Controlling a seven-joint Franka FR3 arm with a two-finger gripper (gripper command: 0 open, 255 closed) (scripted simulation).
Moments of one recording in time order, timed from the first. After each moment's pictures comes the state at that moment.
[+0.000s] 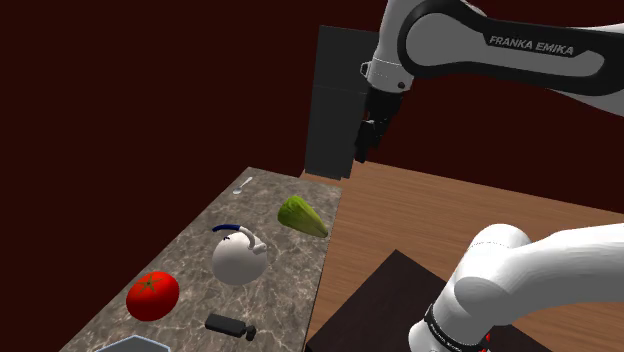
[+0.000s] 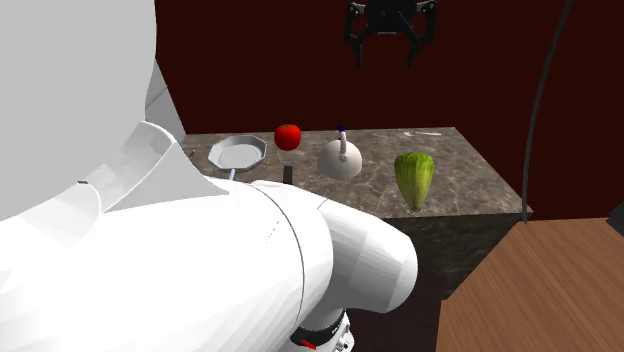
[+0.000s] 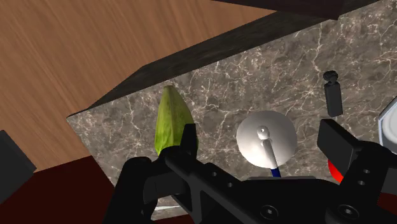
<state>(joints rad) 0.00 -0.76 0.07 -2.29 0.00 1.61 -0.16</state>
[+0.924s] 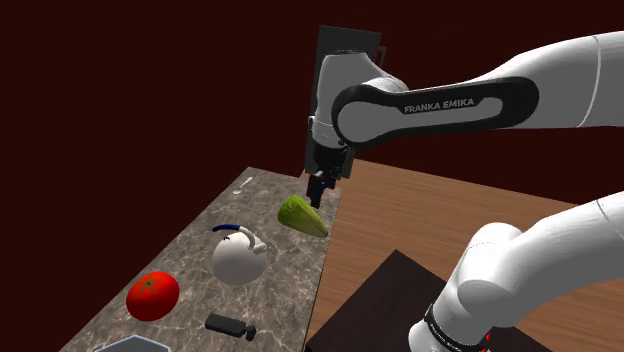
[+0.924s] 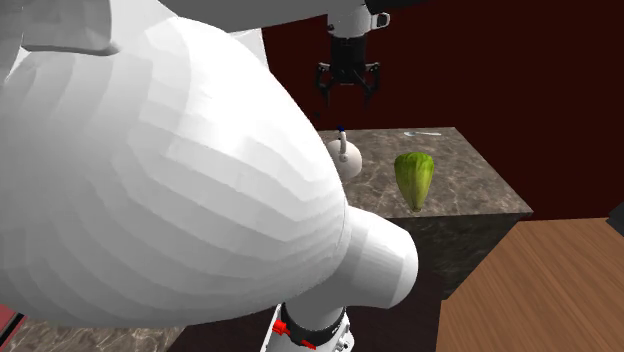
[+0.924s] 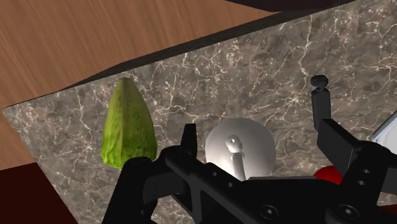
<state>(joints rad) 0.06 -0.54 0.21 -2.43 0.05 1.92 -0.07</state>
